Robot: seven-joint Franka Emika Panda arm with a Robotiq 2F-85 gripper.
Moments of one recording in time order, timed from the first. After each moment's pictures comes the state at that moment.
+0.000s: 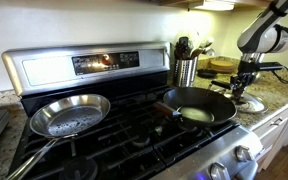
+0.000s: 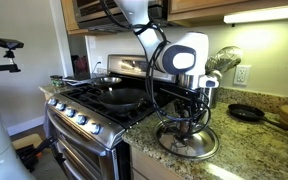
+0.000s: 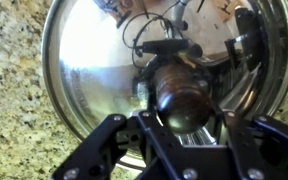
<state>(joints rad) -0.31 0.44 -0.13 -2.09 0.13 2.57 -0.28</state>
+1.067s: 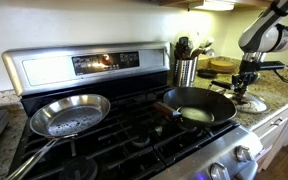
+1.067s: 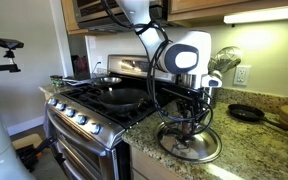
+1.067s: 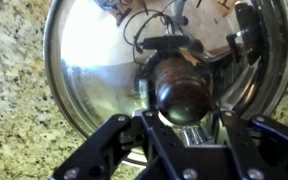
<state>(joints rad) -0.30 0.44 -0.15 -2.08 0.12 2.56 -0.25</state>
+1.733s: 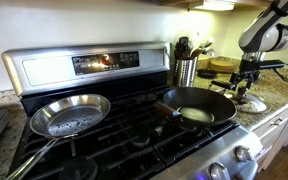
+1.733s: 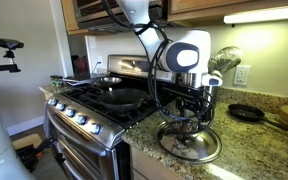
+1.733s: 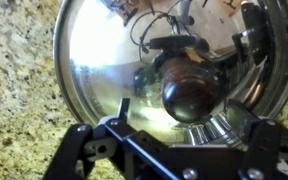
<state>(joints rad) -0.30 0.44 -0.16 -2.07 0.06 2.55 -0.20</state>
